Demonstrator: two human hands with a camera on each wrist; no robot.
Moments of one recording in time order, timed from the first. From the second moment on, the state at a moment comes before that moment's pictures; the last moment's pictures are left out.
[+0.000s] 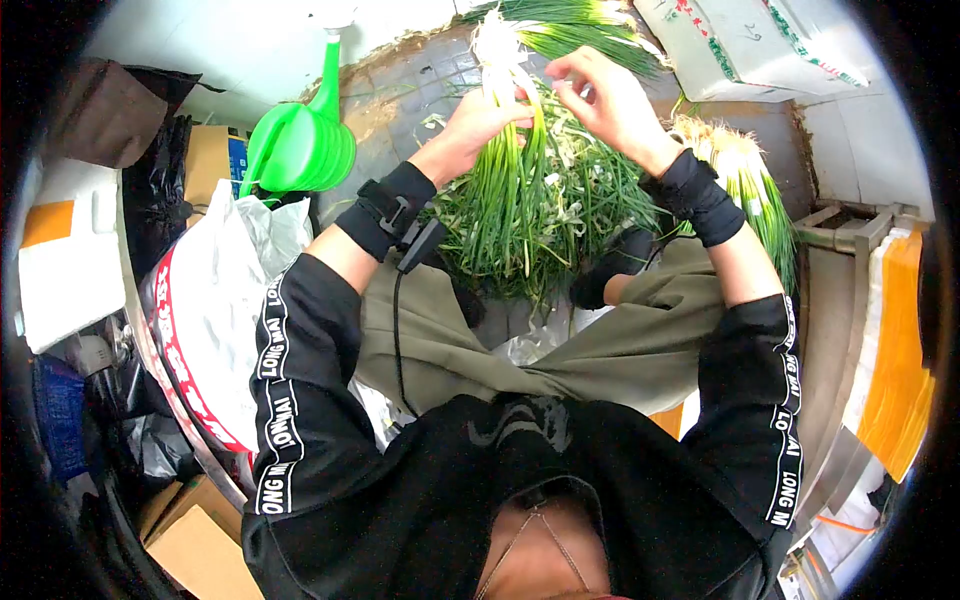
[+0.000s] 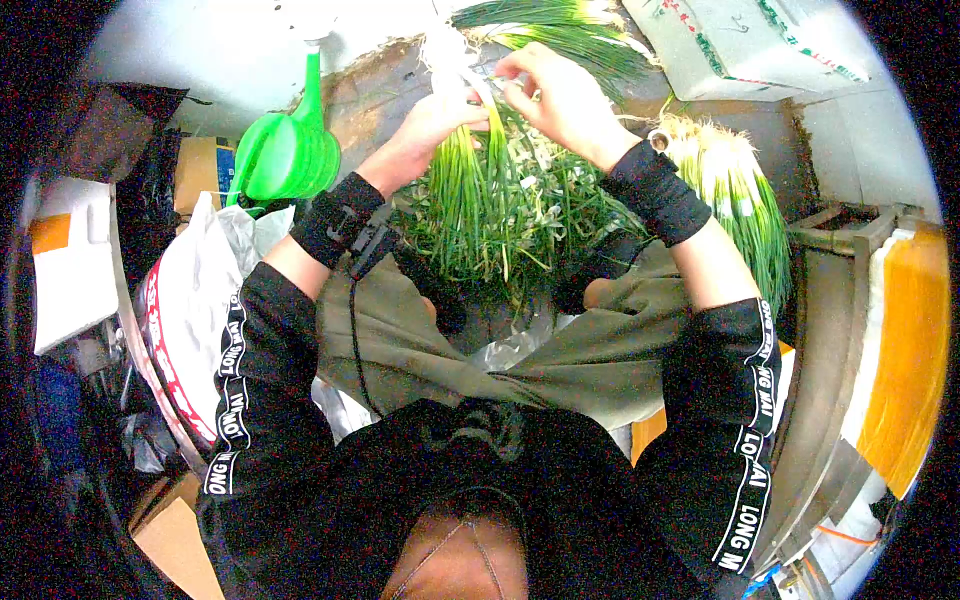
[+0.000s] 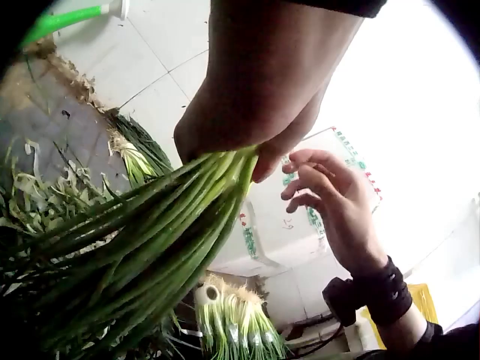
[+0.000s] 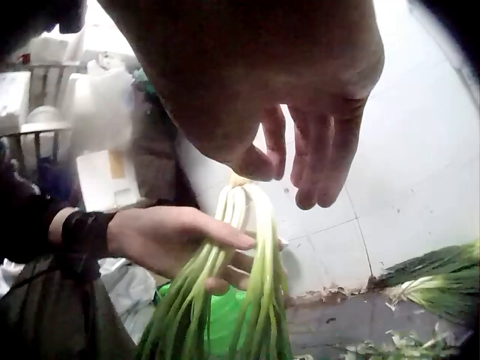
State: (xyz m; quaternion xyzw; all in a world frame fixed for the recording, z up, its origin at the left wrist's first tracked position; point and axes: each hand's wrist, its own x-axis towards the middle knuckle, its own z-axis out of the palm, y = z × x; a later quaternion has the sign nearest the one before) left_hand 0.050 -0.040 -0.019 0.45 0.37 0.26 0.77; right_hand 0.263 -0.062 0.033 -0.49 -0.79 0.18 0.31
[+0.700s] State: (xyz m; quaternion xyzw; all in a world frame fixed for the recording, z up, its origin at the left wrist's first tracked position) left_hand 0.075 -0.060 -0.021 0.51 0.42 0.25 0.70; right_hand 0.249 -0.060 0.030 -0.45 -0.85 0.04 0.26
